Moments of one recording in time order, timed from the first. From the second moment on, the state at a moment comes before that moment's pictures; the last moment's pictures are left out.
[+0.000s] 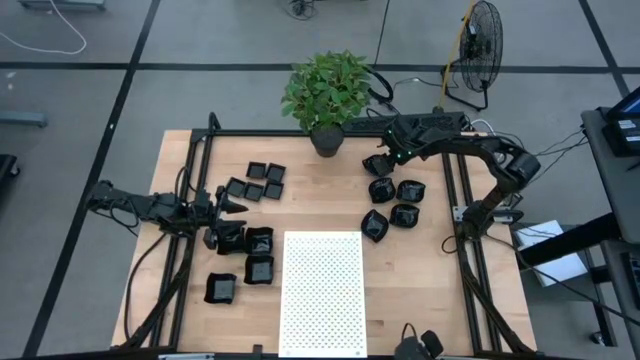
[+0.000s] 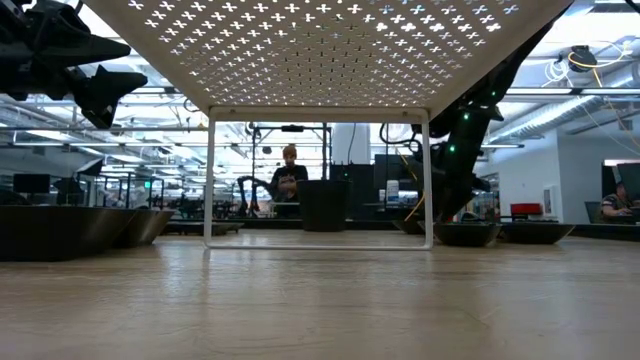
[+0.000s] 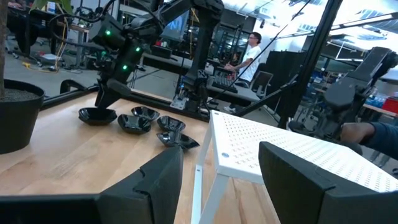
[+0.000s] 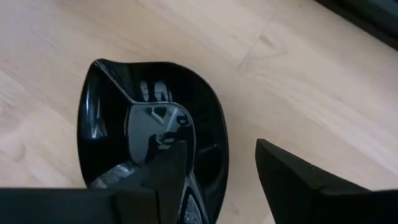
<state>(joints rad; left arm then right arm) -0.28 0.01 0.02 0.07 -0.28 -0.27 -0.79 1.64 0.89 -0.39 -0.03 0.20</state>
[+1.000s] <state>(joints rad) -0.28 0.01 0.02 0.07 -0.28 -0.27 -0.79 1.66 0.89 -0.39 -0.03 0.19</state>
